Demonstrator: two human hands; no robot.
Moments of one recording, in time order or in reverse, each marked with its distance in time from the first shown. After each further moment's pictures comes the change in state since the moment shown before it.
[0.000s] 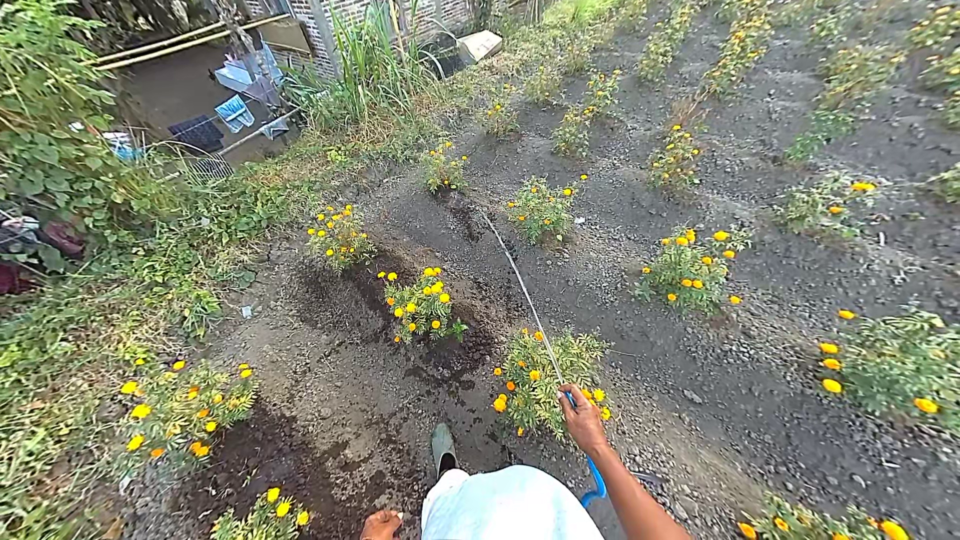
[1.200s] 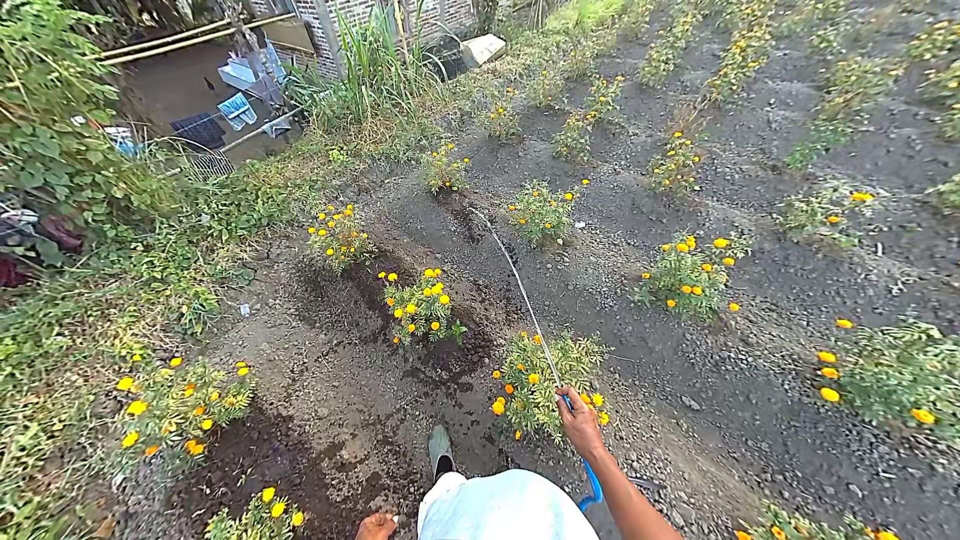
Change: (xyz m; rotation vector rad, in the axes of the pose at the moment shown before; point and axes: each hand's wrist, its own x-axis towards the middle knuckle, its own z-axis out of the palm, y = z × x) left_hand 0.002 -0.004 -0.004 0.044 -0.009 0.020; right_hand 0.001 -0.002 0.004 -0.022 0.009 -0.026
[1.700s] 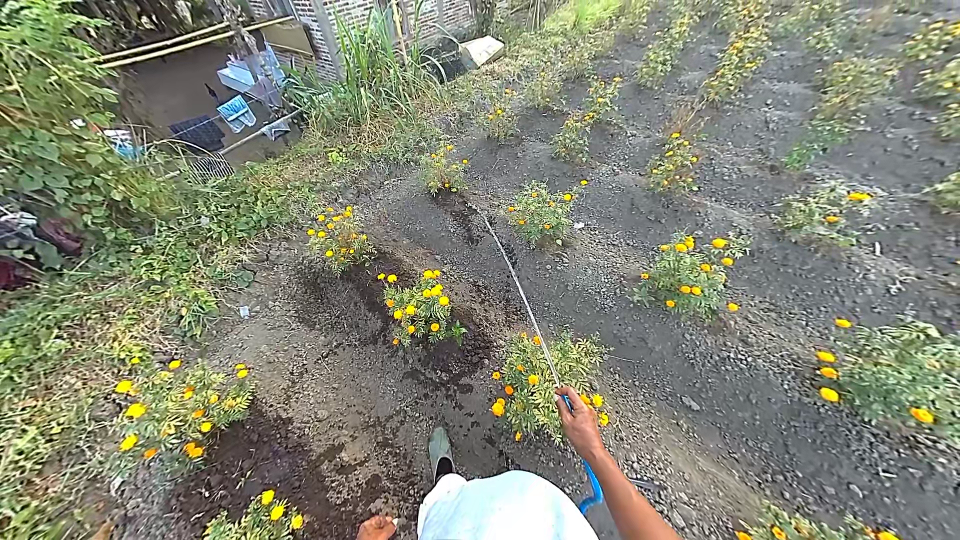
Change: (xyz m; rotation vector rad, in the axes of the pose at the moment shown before) left_hand 0.000 0.001 0.000 -0.008 0.005 -0.006; right_hand 0.001 0.000 0.000 -0.005 0.007 -0.013
